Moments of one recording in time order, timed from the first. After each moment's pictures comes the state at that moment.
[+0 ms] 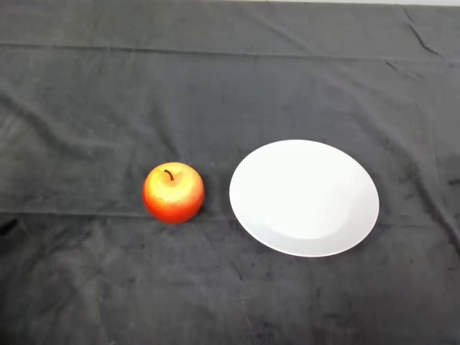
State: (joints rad) left arm -0.38 0.44 0.33 1.06 -0.21 -0.76 0.11; right arm -0.69 -0.49 -0.82 1.21 0.78 0.45 0.50
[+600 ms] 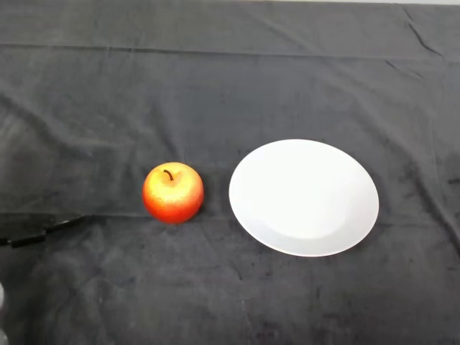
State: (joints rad) left arm -0.38 0.37 0.19 0.94 -0.08 -0.74 0.13; right arm -0.69 -0.49 -0.82 1.21 0.78 0.45 0.50
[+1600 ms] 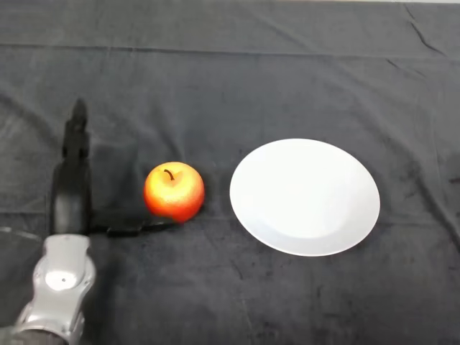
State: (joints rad) left arm -0.49 0.26 -0.10 0.90 0.00 -0.64 0.23; right arm -0.69 -0.49 -0.82 1.21 0.78 0.45 0.49
